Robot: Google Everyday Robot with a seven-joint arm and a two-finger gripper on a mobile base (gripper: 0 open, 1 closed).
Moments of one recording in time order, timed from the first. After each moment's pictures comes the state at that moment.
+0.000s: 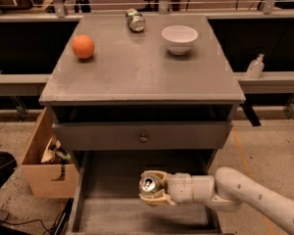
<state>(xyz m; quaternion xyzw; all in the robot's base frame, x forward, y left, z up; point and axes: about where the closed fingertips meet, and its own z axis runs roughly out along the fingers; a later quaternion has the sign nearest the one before) 0.434 -0.003 0.570 -0.53 0.55 0.41 0.49</state>
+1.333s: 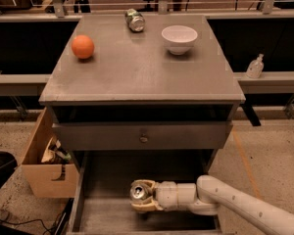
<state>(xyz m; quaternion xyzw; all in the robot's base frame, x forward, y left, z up) 0.447 0.034 0.480 -0.51 0.54 0.46 0.48</state>
